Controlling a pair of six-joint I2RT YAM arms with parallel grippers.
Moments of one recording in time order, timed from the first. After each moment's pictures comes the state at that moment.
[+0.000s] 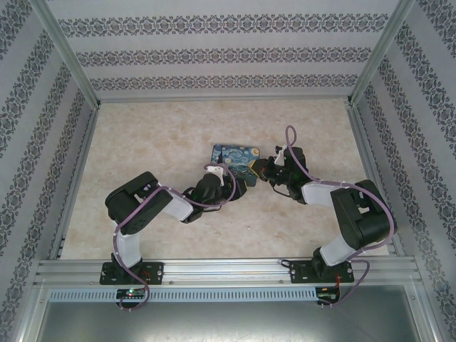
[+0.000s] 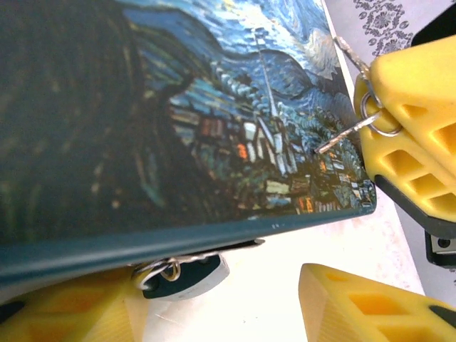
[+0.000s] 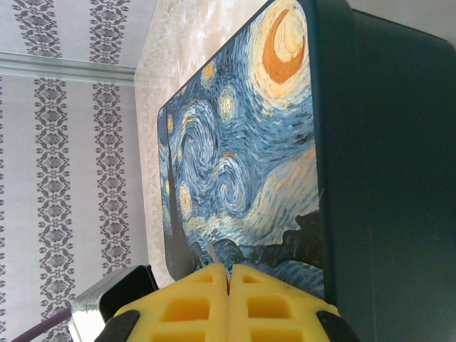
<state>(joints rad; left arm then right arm) -0.78 1.91 0.68 0.82 0.08 -0.92 0.31 1.57 0.58 0.49 -0.56 1.12</state>
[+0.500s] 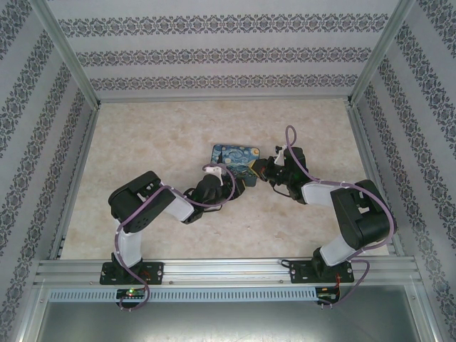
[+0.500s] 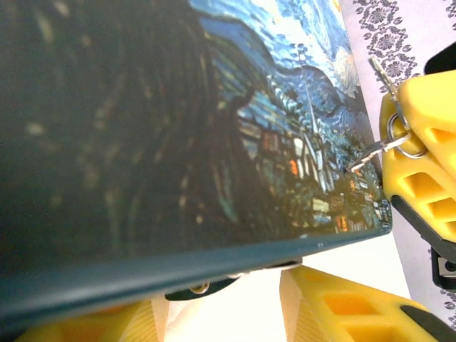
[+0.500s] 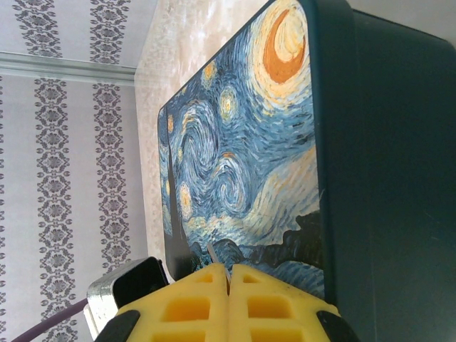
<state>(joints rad) -0.78 1.94 0.67 0.86 0.06 -0.99 0.31 1.57 0.58 0.49 -0.56 1.12</state>
